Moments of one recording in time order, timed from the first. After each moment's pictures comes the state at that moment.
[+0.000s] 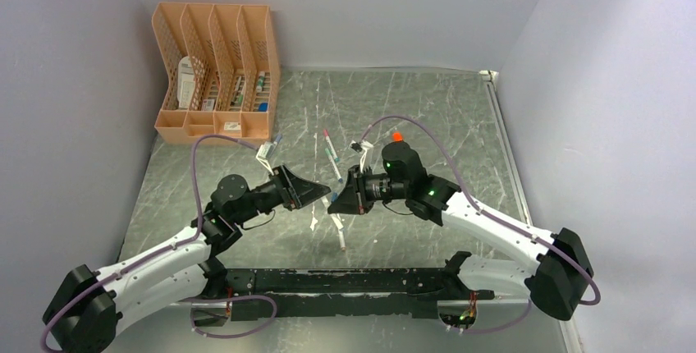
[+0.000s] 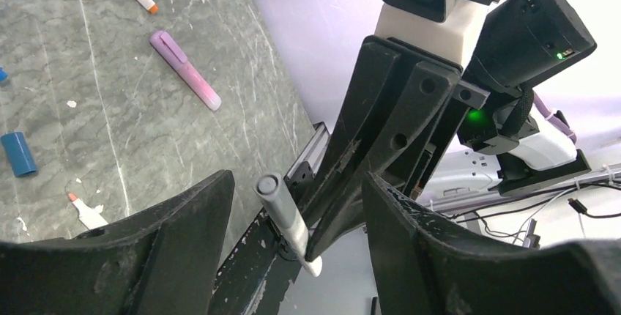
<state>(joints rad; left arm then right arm) -0.73 0.83 0.31 0.52 0.31 -1.05 0.81 1.10 0.74 -0.09 -0.60 0.55</state>
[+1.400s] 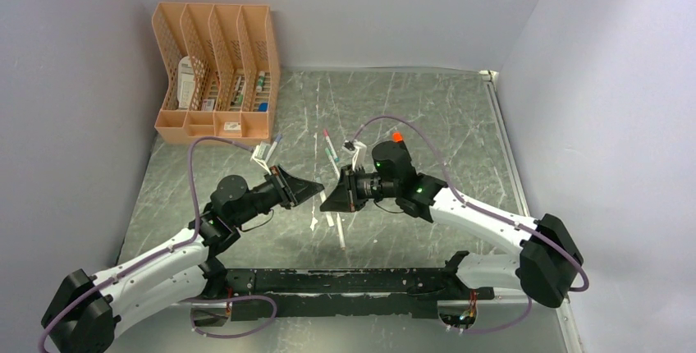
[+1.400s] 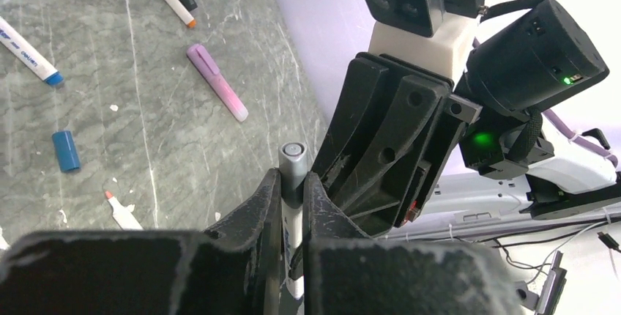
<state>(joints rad) -0.74 0.80 0.31 0.45 0.23 -1.04 0.83 1.21 0.74 0.00 -0.56 0.62</state>
